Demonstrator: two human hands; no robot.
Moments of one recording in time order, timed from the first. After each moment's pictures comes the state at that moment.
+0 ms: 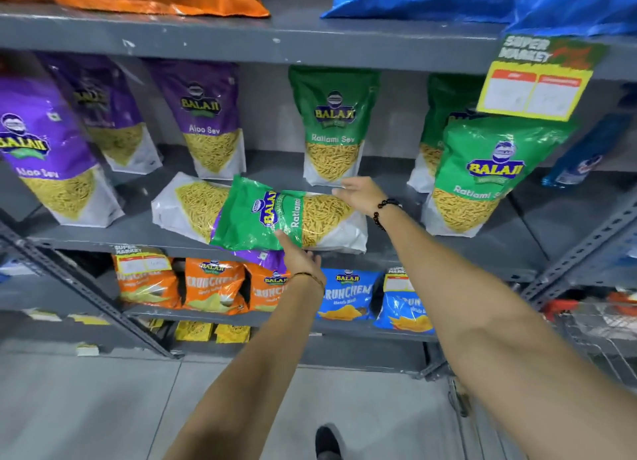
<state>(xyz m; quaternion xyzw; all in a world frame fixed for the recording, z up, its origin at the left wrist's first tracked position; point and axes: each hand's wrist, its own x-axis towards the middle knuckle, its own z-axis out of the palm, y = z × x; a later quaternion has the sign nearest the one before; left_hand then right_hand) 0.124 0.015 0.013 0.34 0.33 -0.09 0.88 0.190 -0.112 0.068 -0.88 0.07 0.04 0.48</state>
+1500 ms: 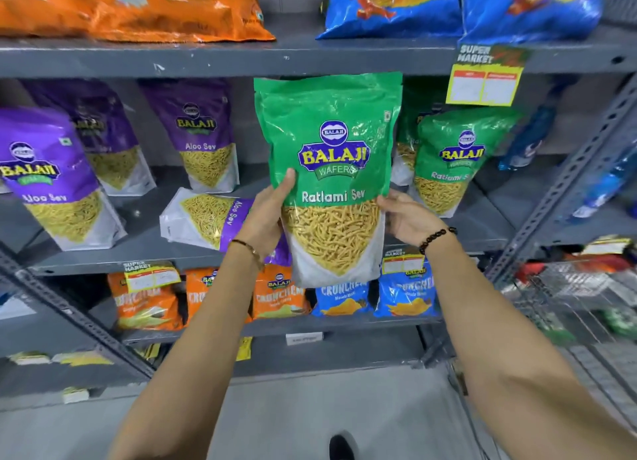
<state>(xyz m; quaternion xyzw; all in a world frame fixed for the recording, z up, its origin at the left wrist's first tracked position) 0.125 0.111 0.106 0.58 -0.12 -0.19 0.78 0.068 -0.128 0.086 -0.56 0.04 0.04 0.82</state>
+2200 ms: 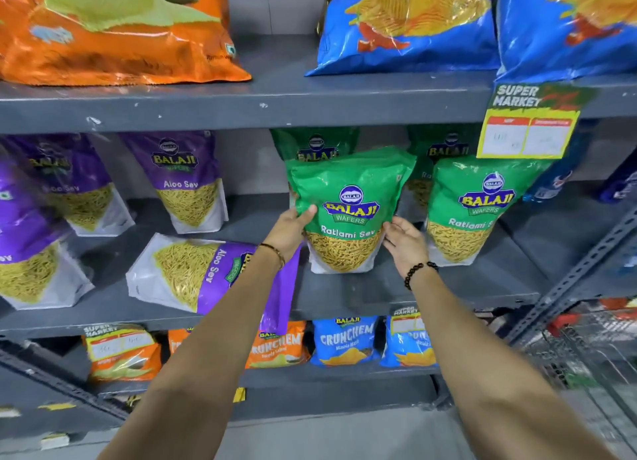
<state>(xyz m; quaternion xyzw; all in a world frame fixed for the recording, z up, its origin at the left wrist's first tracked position) 0.256 0.033 0.062 0.64 -0.12 -0.21 0.73 0.174 -0.166 0.035 -0.54 0.22 -0.15 0.80</state>
